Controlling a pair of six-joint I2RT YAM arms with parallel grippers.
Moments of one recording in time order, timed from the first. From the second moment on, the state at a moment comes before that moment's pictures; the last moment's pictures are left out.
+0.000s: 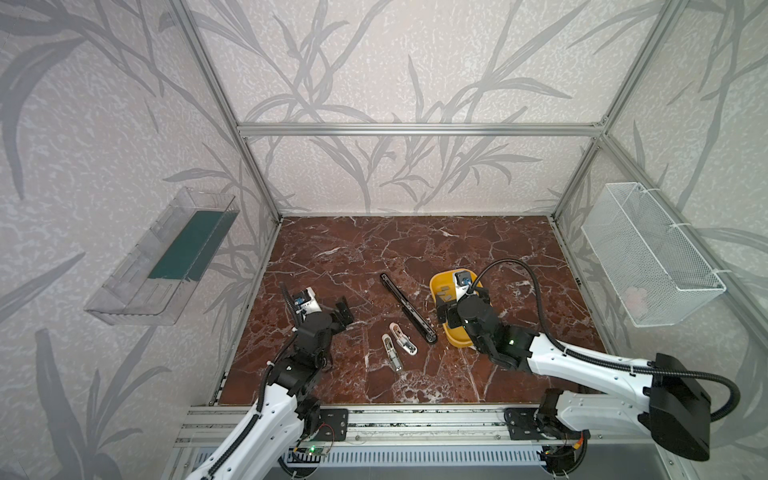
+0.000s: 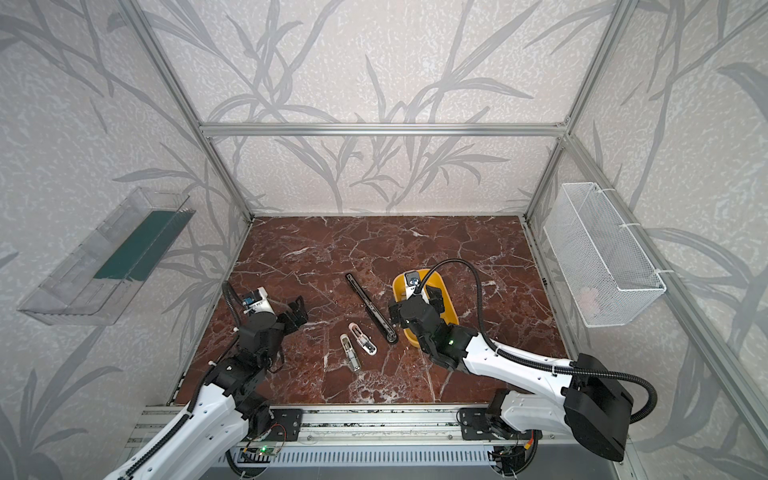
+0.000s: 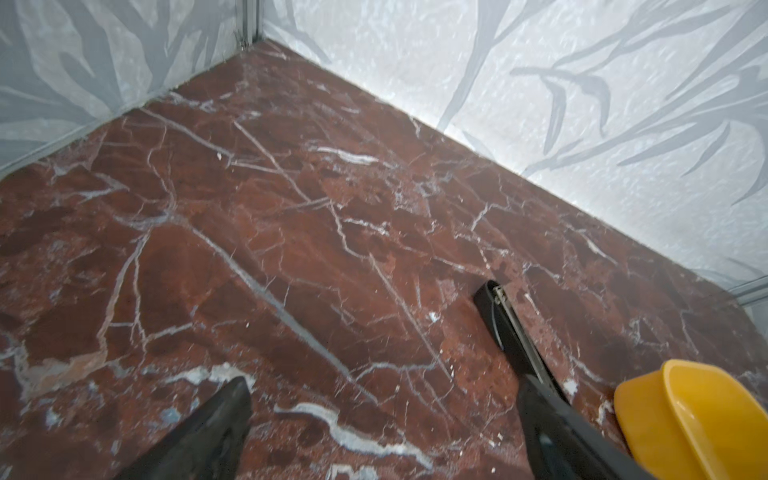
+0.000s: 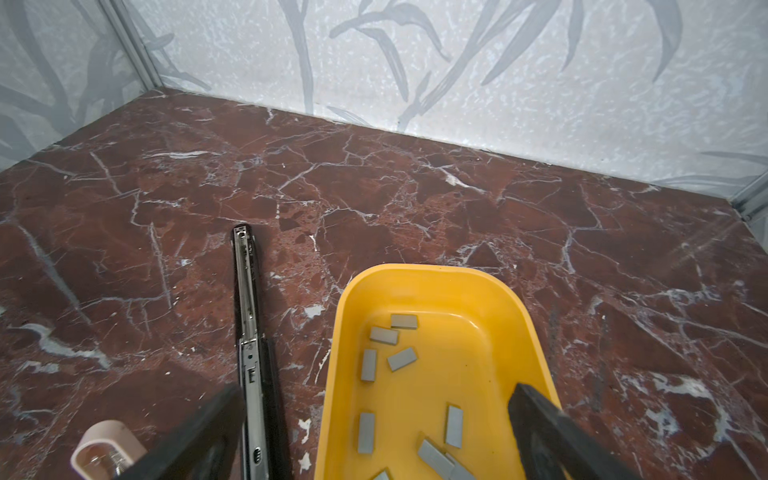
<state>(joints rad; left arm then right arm) -0.38 0.62 0.27 -0.06 -0.43 -0.59 0.94 1.19 0.66 0.03 0.63 0.30</state>
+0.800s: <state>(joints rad) -0.38 1.13 0.31 0.34 -0.42 -0.33 0.71 1.49 0.81 -0.10 0.48 0.42</state>
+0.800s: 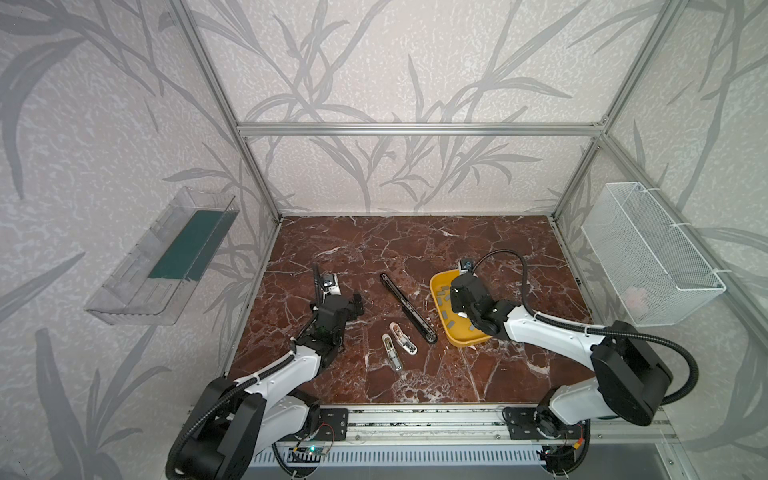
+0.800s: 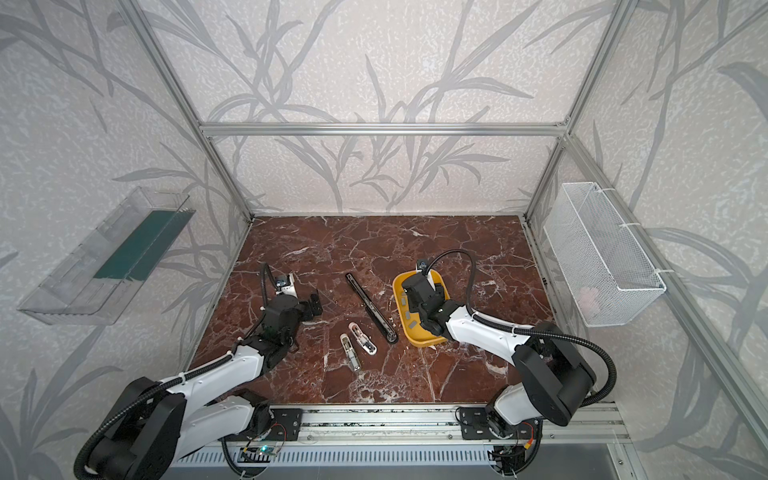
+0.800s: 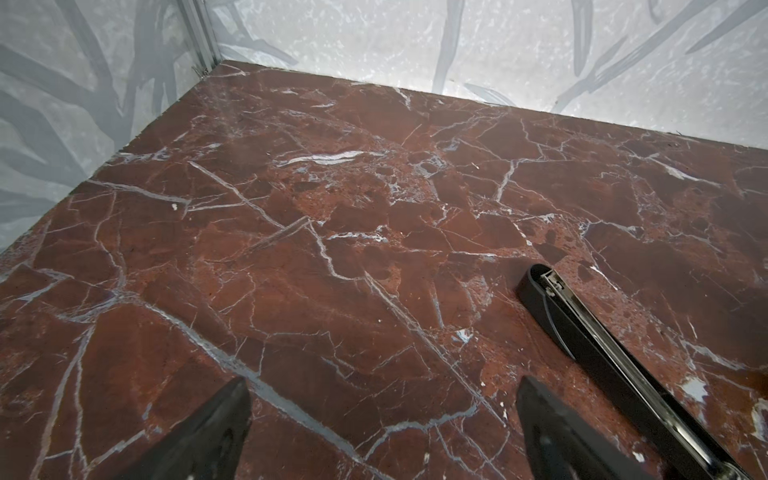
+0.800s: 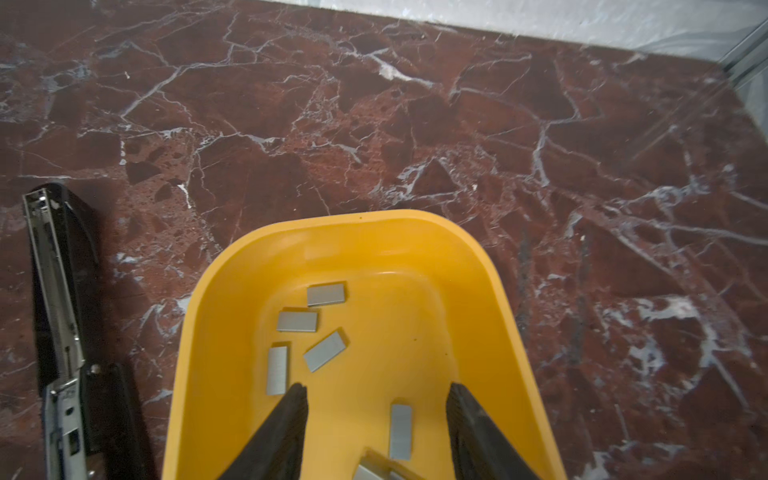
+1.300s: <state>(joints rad) -0.38 1.23 0.36 0.34 -0.33 -0.28 0.67 1.77 0.97 -0.14 0.41 0.47</state>
